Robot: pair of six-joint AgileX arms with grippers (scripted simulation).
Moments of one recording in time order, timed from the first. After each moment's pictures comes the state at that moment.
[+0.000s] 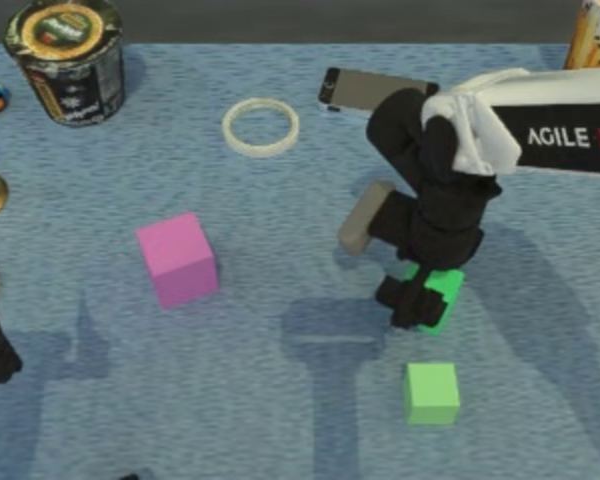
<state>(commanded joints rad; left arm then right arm) 0.00 0.00 0.00 0.00 0.00 0.00 0.52 2.24 1.52 -0.85 0.00 -0.52</state>
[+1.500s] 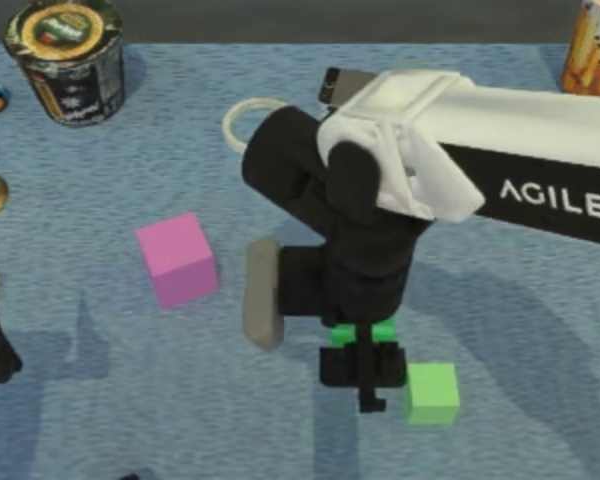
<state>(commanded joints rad) 0.00 0.00 0.00 0.00 0.00 0.00 0.85 1.99 1.55 -1.12 -0.01 -0.71</state>
